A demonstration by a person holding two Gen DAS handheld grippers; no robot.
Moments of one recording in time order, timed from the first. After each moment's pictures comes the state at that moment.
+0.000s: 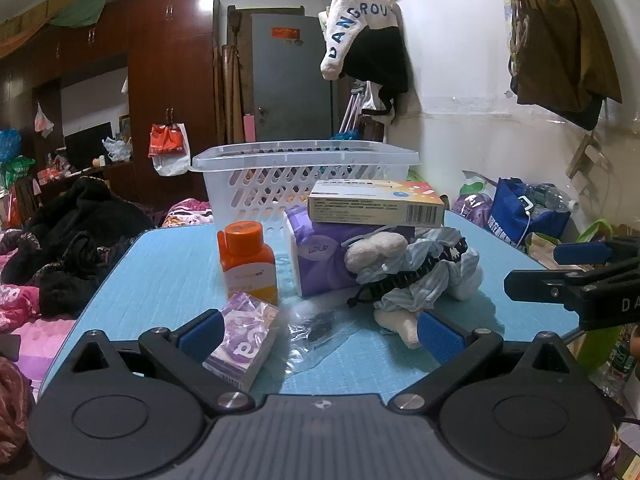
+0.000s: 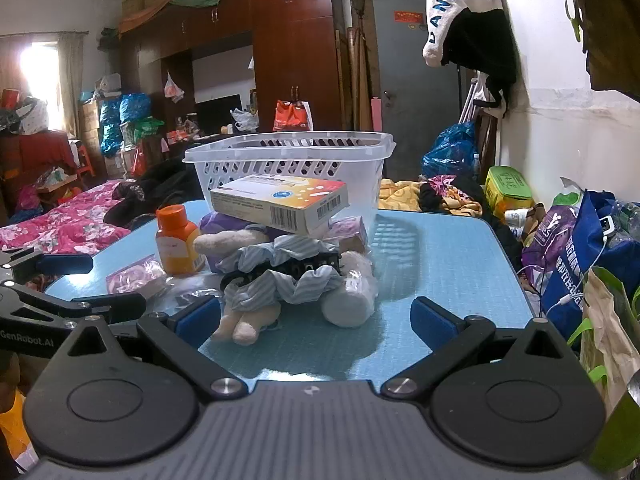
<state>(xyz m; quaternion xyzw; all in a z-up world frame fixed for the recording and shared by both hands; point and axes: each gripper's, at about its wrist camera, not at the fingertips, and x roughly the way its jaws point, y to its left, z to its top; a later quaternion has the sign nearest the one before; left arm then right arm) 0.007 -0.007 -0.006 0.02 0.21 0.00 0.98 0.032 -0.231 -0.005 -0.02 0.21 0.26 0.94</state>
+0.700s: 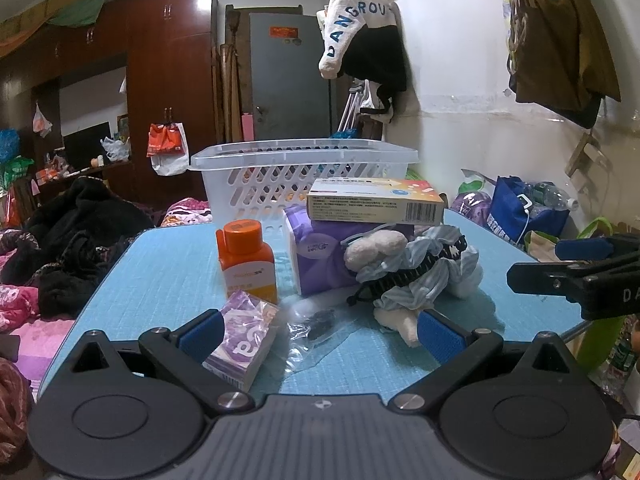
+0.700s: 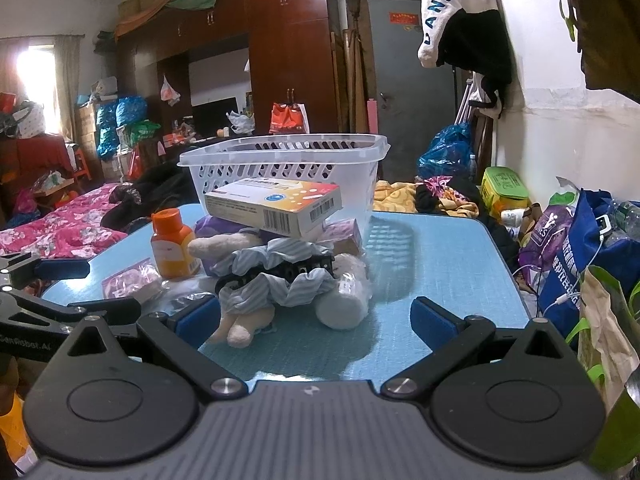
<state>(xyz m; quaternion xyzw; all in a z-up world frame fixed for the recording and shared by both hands) 0.008 -0.009 -0.007 0.02 0.21 0.00 0.98 0.034 -0.234 -0.005 -0.02 0.21 0.25 0.94</state>
